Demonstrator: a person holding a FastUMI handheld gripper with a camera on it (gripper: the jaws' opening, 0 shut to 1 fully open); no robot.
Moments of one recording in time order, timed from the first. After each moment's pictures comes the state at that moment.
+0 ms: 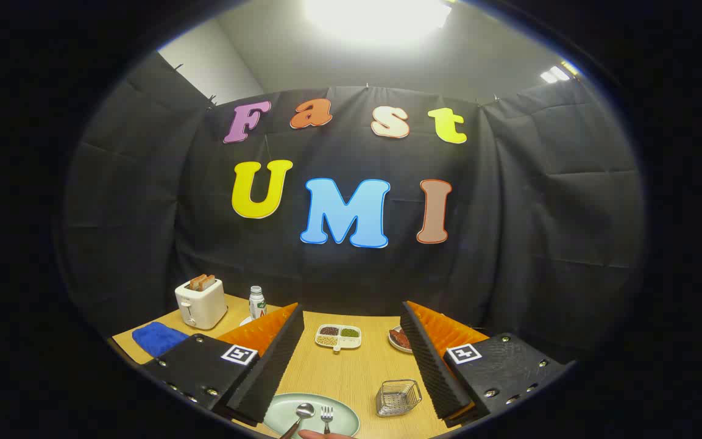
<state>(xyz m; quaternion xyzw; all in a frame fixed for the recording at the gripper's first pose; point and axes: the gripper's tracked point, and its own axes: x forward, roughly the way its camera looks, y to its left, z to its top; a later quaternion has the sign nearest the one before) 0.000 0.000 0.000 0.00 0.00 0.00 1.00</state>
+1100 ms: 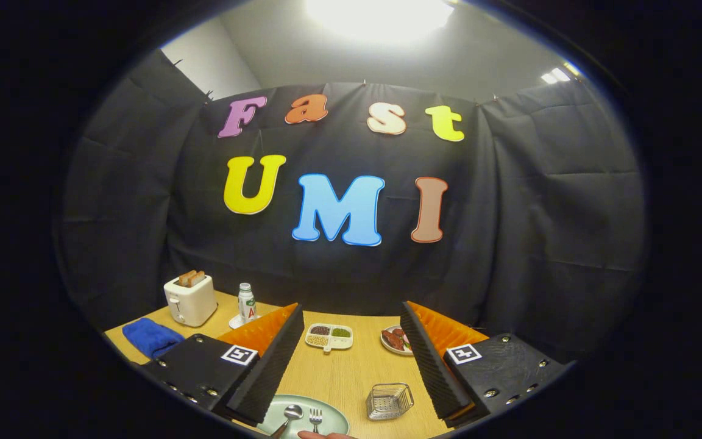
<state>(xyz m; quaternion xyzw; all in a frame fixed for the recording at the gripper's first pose) 0.021 -0.008 -0.024 -0.02 0.01 -0.01 1.00</state>
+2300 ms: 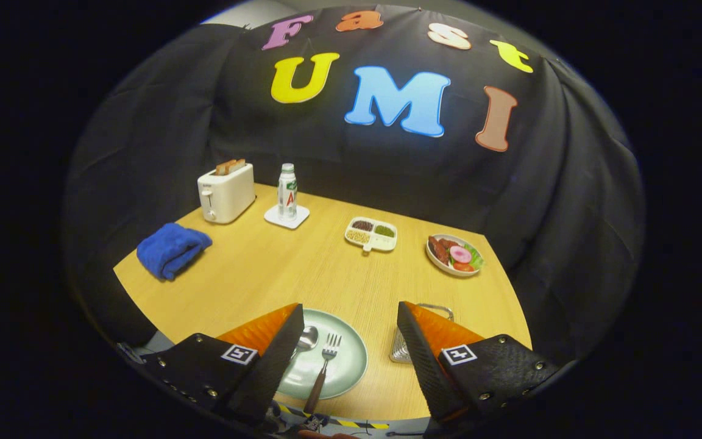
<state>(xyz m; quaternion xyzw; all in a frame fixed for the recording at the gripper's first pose) 0.007 0.033 -0.198 -0.07 0.28 0.11 0.95</state>
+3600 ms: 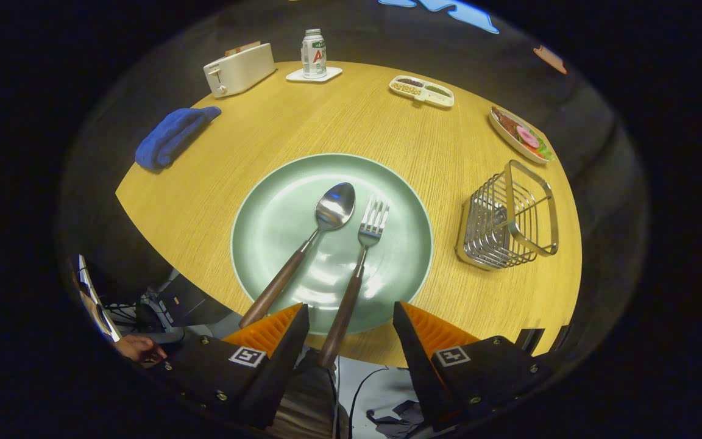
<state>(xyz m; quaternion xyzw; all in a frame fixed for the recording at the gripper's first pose) -0.055 0.044 -0.347 -0.09 0.55 0.16 0.82</state>
